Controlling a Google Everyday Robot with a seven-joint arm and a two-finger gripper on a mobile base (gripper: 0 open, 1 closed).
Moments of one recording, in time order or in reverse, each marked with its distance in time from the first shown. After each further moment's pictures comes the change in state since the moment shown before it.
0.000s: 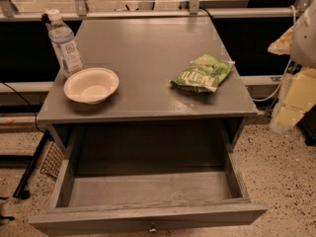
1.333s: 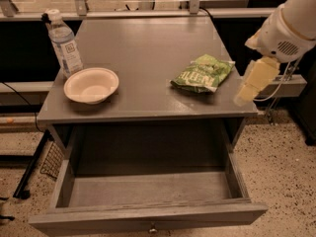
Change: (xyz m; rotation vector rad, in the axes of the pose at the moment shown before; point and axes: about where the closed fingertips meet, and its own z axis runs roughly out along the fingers) arm -0.025 -0.076 0.065 0.019 -0.136 0.092
